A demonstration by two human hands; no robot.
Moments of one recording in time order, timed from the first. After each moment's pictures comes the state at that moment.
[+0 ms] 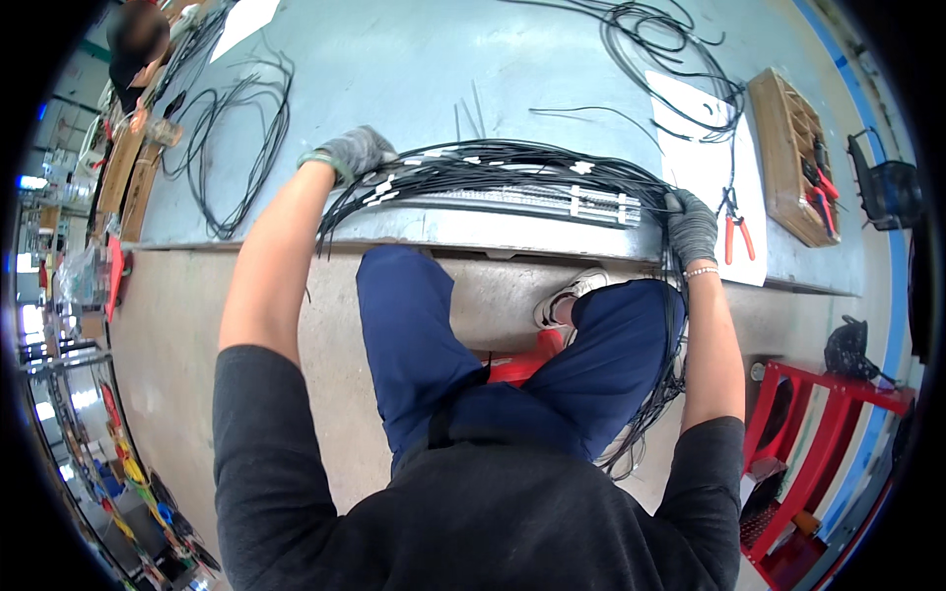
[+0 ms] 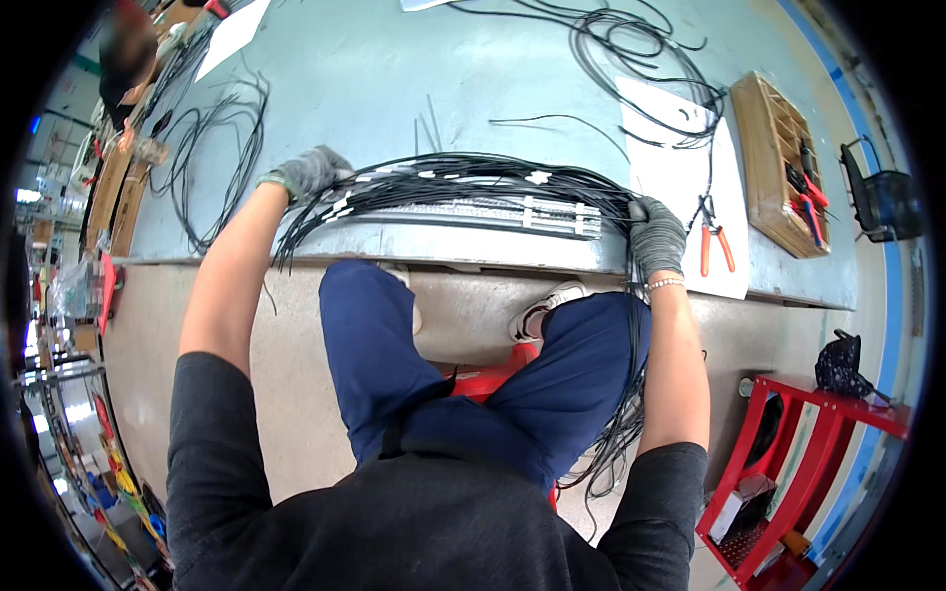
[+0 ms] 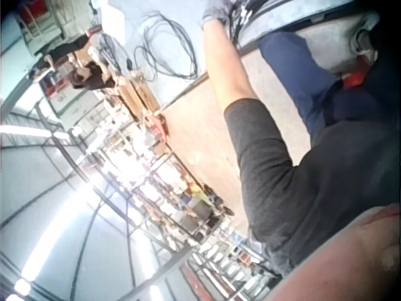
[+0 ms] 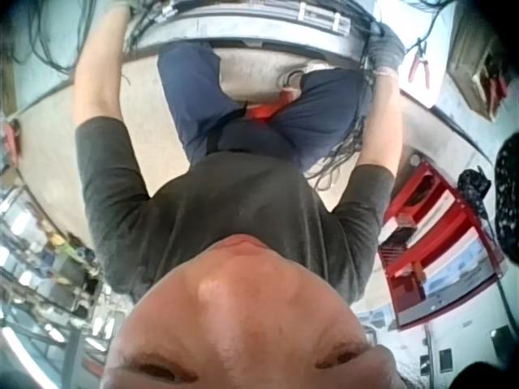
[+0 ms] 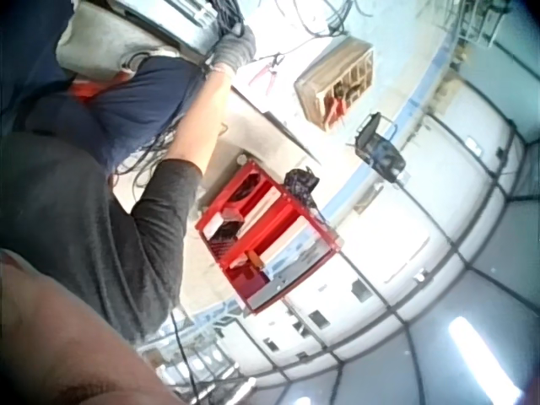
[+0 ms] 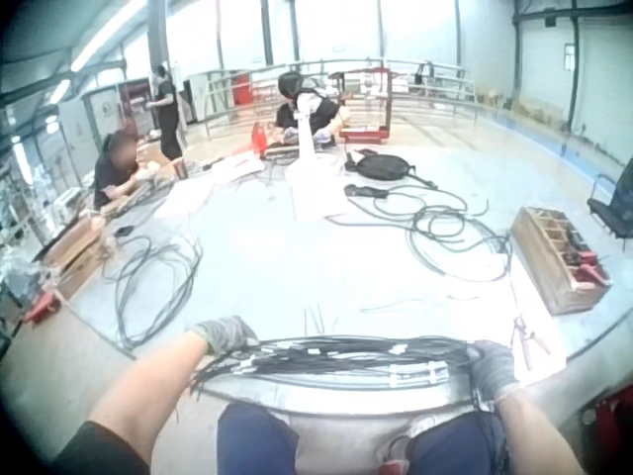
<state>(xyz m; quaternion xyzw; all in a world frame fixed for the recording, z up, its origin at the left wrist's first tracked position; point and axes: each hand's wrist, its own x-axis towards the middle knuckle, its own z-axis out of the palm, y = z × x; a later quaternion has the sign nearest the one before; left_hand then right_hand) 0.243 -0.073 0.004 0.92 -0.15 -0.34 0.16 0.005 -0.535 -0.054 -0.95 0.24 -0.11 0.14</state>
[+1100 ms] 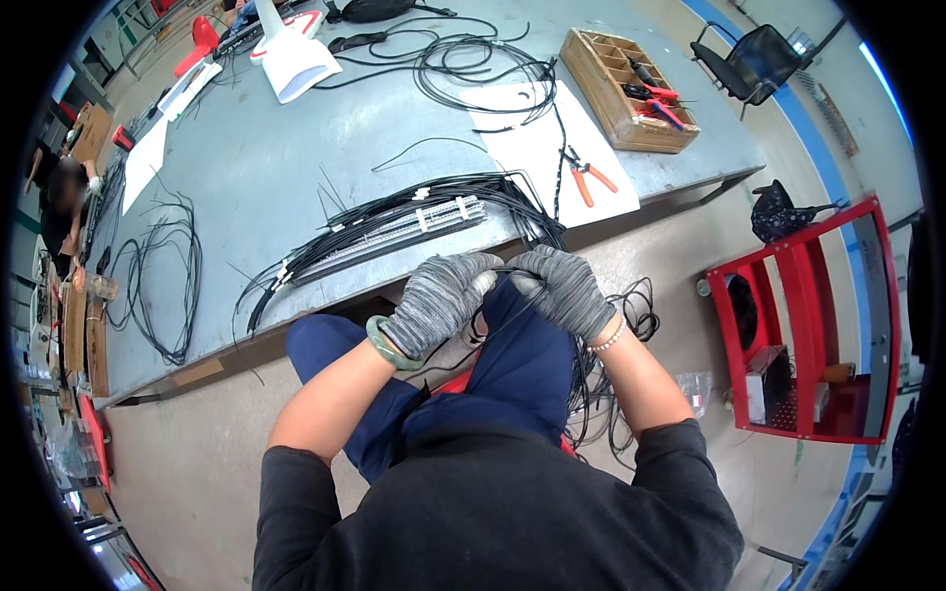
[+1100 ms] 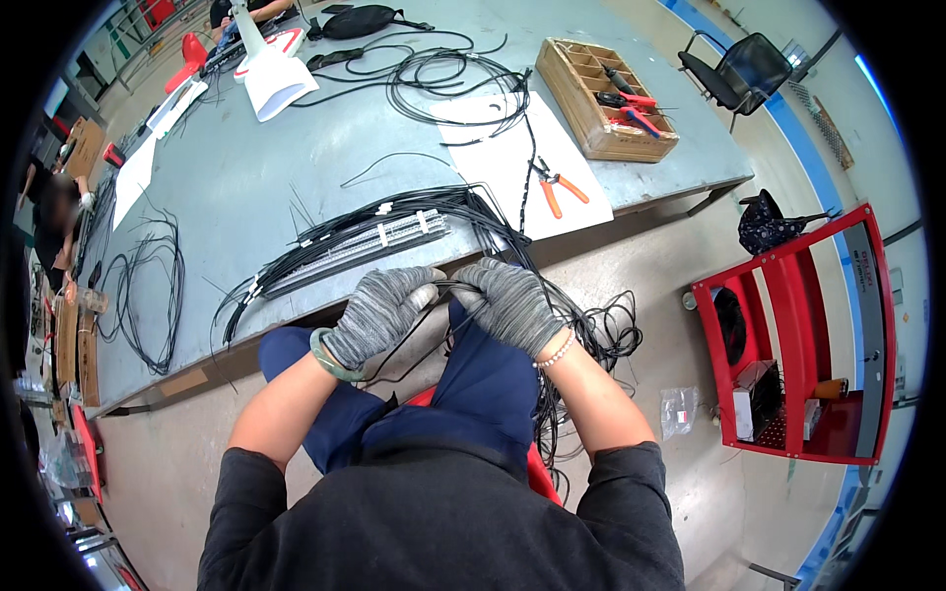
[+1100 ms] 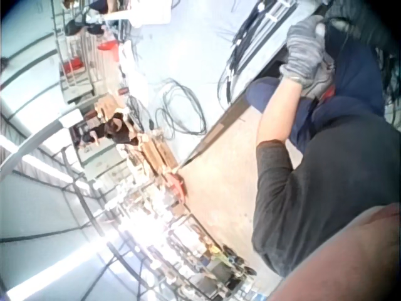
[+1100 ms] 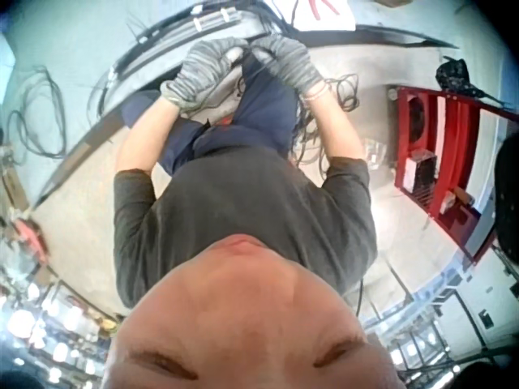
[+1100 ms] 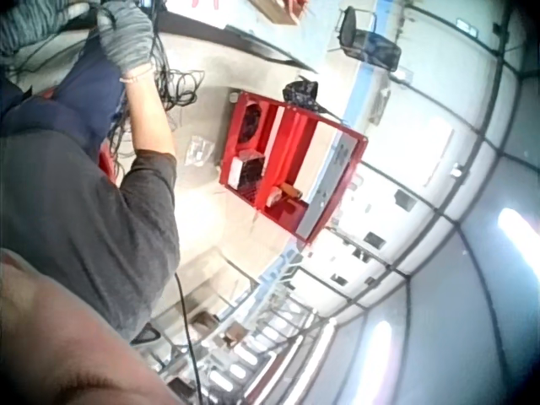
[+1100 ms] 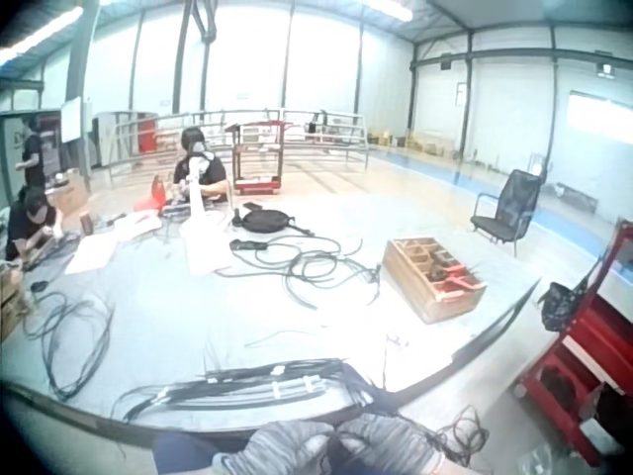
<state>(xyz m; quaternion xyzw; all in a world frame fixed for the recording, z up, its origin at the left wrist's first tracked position) -0.030 -0.254 0.088 0.75 -0.50 -0.15 0.40 -0.152 -0.423 0.083 -0.94 0.03 -0.15 0.30</state>
